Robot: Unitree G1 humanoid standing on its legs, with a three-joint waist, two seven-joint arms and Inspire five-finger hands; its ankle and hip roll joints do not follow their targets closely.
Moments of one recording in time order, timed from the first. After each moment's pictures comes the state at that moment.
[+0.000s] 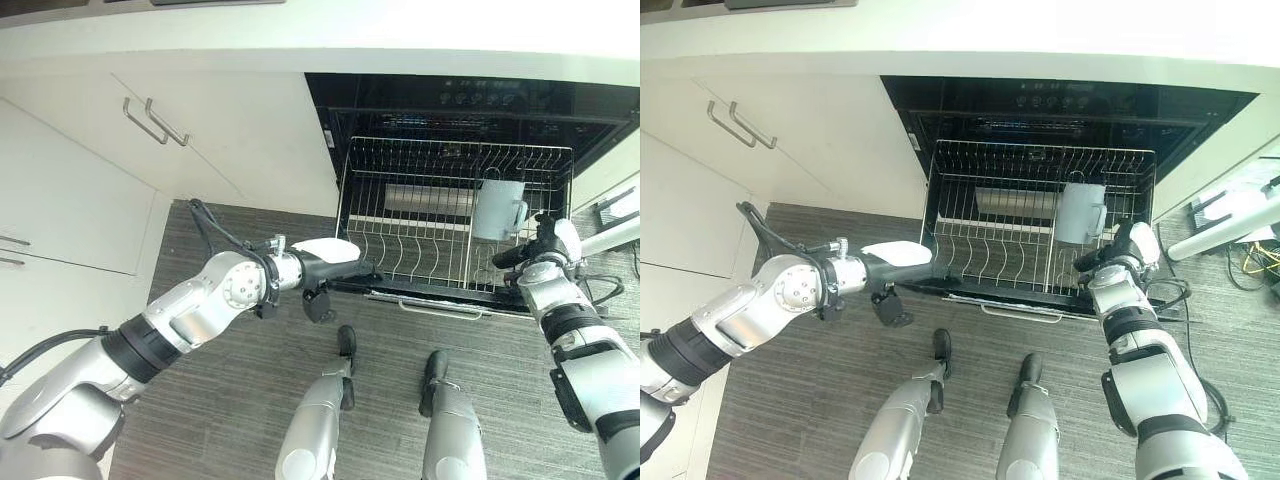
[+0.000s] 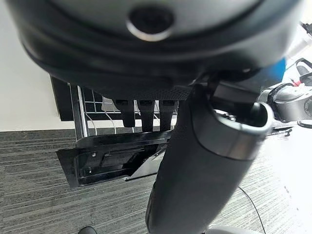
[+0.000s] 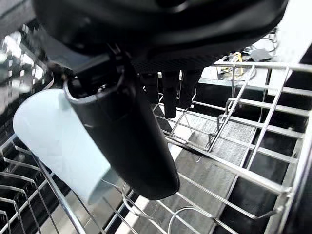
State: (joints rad) left arm -0.77 0.88 -0.75 -0.09 0.21 0.04 -0.52; right arm -0.90 -0.59 0.29 1.11 0.04 0.32 -0.28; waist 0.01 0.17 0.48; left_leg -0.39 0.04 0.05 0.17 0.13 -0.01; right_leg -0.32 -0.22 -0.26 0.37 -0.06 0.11
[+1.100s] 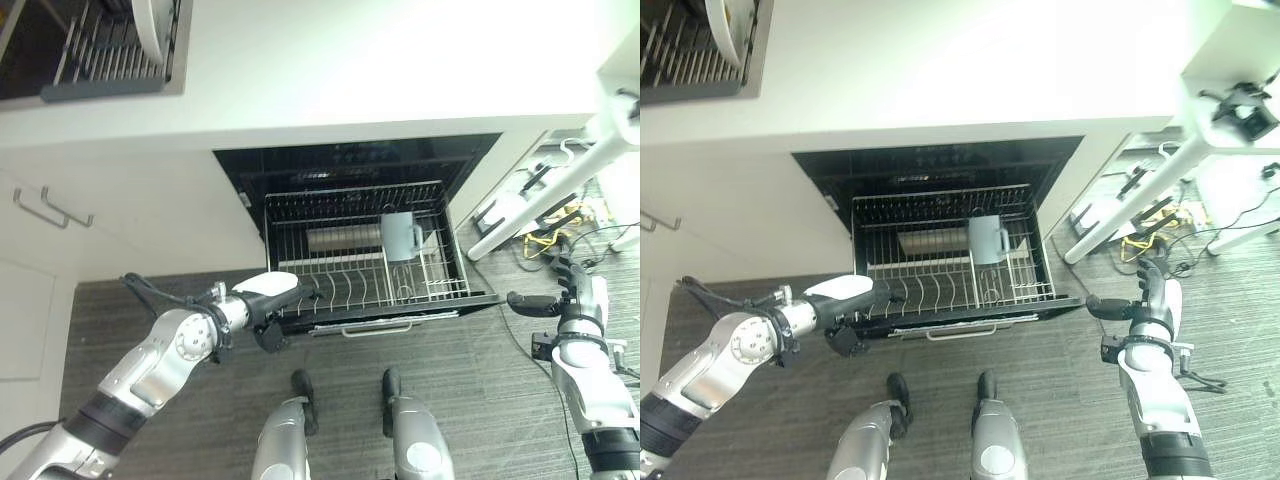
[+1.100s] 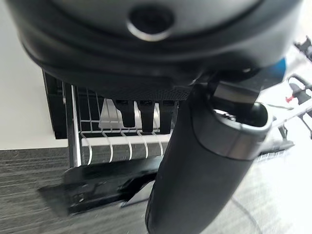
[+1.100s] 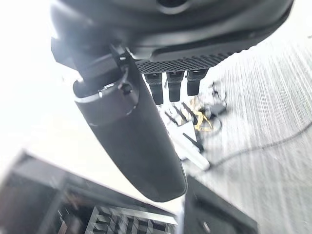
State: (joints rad) left arm -0.19 0.81 -0.37 -0.05 0.38 0.03 -0.42; right arm -0.07 -0.55 -0.12 0.08 0.16 0.37 -0.40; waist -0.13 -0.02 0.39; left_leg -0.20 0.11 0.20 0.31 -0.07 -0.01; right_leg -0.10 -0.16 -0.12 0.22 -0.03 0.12
